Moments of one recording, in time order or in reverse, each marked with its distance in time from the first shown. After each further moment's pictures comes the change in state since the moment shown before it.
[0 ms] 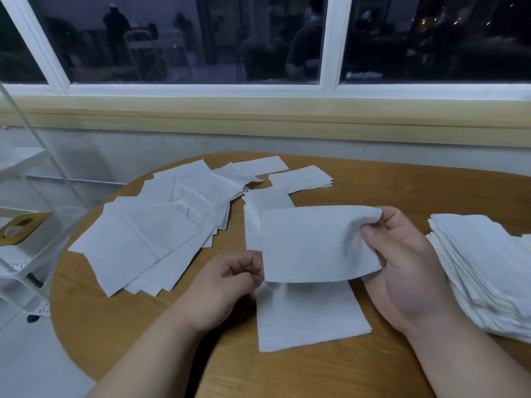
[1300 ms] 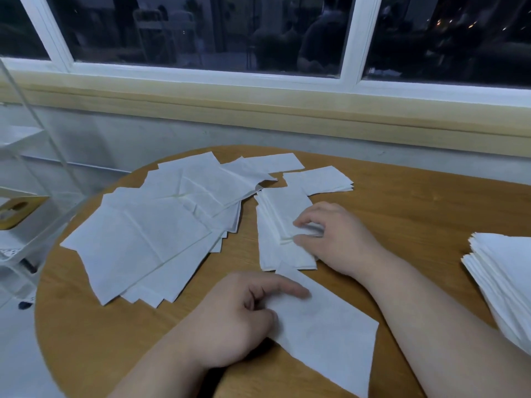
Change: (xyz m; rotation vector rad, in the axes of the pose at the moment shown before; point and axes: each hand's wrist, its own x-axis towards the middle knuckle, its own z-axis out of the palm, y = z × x) left_hand -0.002 0.006 -0.003 0.157 -0.072 -0.062; right_hand 0.117 0.065 0.028 -1.337 -0.391 -0.241
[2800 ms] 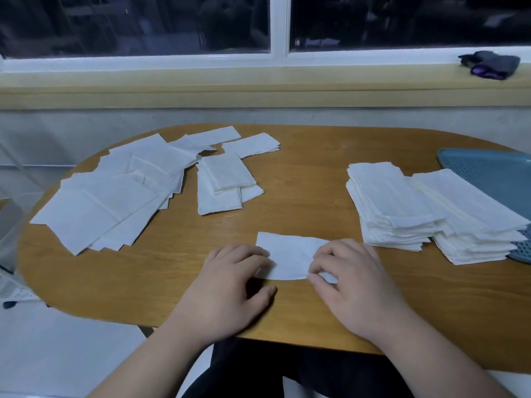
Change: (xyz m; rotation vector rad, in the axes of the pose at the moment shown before) left_hand -0.043 0.001 0.109 0.779 0.178 0.379; right_hand -0.249 0.022 -0.037 -0.193 0.157 0.010
